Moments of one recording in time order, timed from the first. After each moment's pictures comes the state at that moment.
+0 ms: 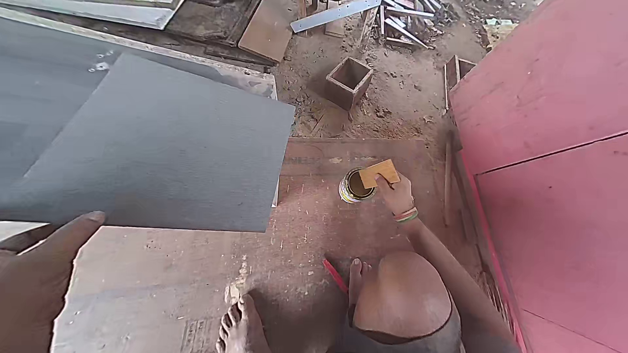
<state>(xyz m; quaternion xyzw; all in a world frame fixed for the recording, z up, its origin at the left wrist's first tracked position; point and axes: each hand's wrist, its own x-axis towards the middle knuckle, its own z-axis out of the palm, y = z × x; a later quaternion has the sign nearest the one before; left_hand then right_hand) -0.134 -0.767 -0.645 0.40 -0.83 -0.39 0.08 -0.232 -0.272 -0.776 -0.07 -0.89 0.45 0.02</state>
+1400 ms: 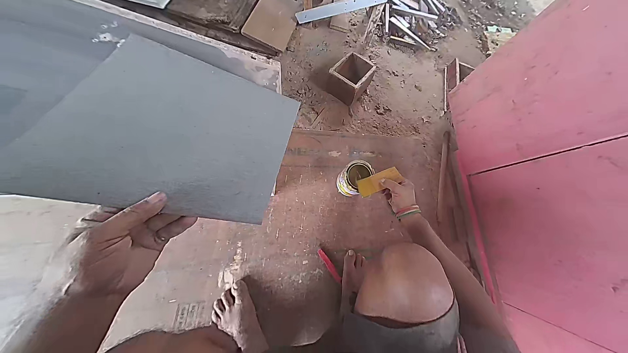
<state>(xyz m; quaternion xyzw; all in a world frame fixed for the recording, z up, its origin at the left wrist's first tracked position) -0.121 -0.731 -0.686 0.28 -0.53 -0.80 0.06 -0.220 -0.251 -0.796 -0.30 -0.70 0.64 -0.05</state>
